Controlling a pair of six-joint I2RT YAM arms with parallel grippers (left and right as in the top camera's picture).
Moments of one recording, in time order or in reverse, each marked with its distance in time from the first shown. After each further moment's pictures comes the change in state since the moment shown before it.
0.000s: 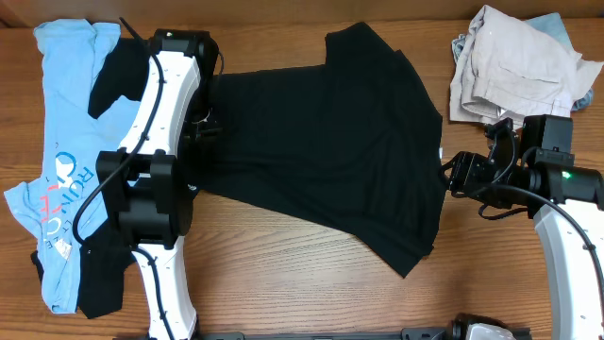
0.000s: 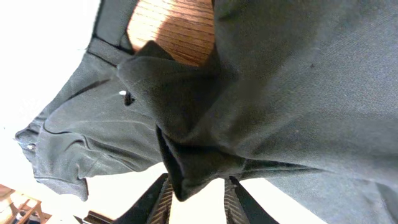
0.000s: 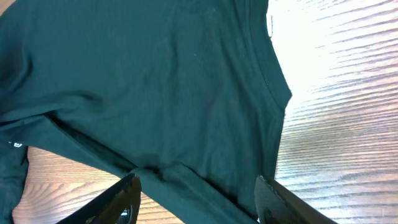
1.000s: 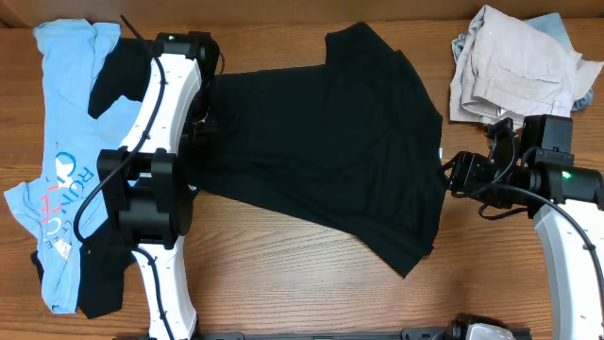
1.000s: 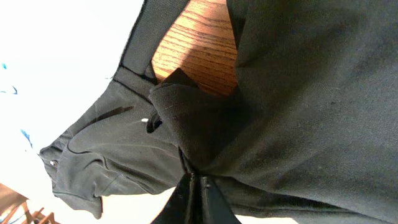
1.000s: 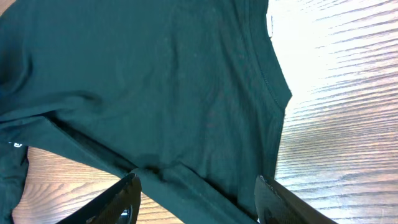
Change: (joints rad) left arm 0.000 0.000 -0.035 0.072 -0.095 0.007; right arm 0.000 0.000 0.000 0.001 0.000 0.001
